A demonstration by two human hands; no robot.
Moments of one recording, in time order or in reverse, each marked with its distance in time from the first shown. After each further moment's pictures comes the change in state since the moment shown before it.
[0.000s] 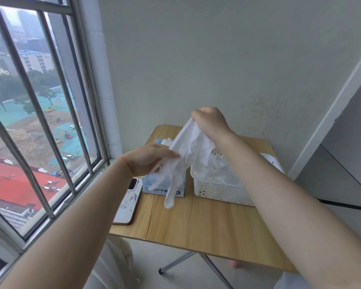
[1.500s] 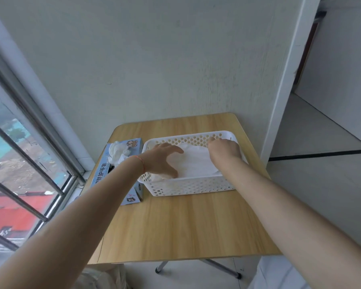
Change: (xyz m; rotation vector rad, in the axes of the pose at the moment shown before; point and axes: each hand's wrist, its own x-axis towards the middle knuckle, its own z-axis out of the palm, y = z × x) left_hand 0.143 -0.008 0.101 1.230 -0.067 -0.051; right_hand -0.011 0.208 -0.093 -1.184 -0.129 0.119
